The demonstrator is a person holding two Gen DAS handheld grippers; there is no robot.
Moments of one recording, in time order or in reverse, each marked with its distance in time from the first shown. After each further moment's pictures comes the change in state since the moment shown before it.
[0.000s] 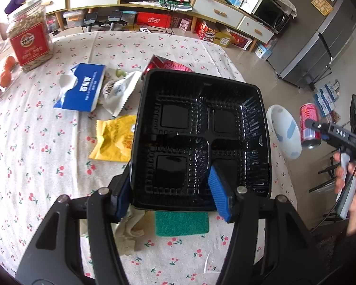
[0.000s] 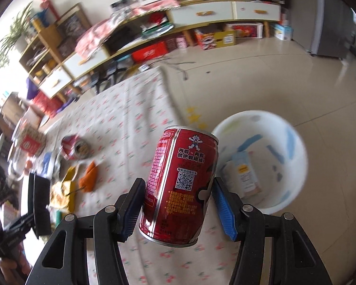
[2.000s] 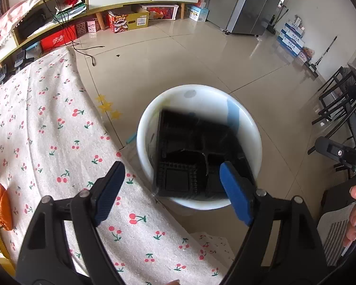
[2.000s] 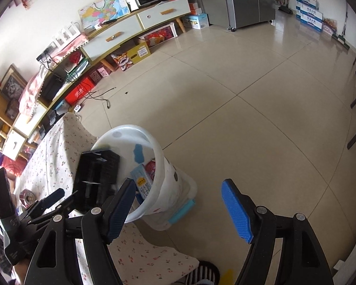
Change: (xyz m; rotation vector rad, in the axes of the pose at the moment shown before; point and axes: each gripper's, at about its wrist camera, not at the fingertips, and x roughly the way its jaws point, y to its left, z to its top) left arm 0.134 -0.280 0.031 0.374 0.073 -0.094; right arm -0.051 -0.201 -0.028 0.339 -0.065 -0.164
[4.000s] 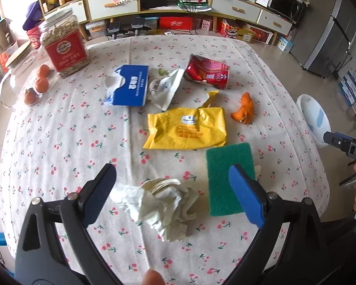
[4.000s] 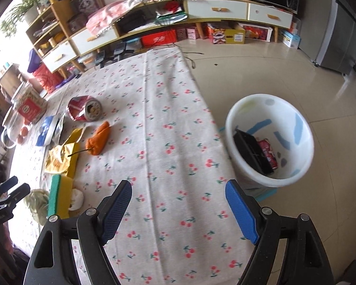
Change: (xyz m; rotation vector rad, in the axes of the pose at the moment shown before) left arm -0.179 0.247 -0.174 -0.339 -0.059 0.321; right arm 0.007 0.250 -0.118 -0.488 0.101 0.115
